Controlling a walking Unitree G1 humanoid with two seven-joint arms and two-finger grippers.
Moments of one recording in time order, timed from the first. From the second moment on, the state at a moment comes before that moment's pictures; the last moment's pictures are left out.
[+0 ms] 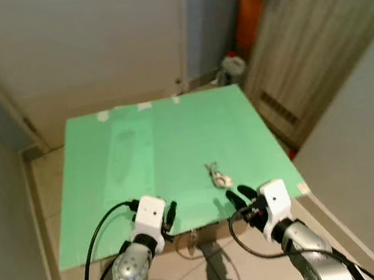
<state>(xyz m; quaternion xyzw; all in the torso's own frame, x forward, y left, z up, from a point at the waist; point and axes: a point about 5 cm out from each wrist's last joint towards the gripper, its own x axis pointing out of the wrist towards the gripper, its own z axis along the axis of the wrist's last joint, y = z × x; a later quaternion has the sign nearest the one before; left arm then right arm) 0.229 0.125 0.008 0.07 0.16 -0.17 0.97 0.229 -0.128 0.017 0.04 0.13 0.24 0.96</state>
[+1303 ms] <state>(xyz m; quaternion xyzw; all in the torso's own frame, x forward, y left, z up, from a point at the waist) 0.230 0.131 0.016 0.06 0.14 -0.17 0.97 0.245 -0.135 0.014 0.01 0.13 0.15 0.98</state>
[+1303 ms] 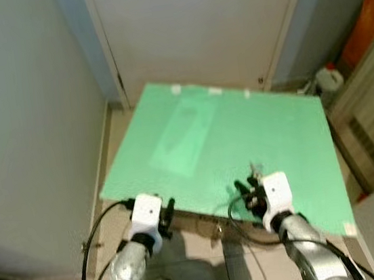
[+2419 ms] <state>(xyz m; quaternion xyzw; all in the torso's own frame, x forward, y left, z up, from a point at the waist) 0.226 0.128 0.019 0.06 0.13 -0.16 0.98 0.284 -0.117 0.033 -0.11 0.10 0.16 0.98</state>
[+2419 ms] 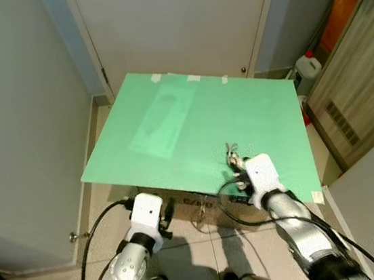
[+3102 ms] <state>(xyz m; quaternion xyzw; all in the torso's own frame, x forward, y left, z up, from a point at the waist) 0.183 0.136 0.036 0.05 0.14 -0.14 0.98 0.311 -0.104 0.039 -0.15 0.10 0.12 0.98</state>
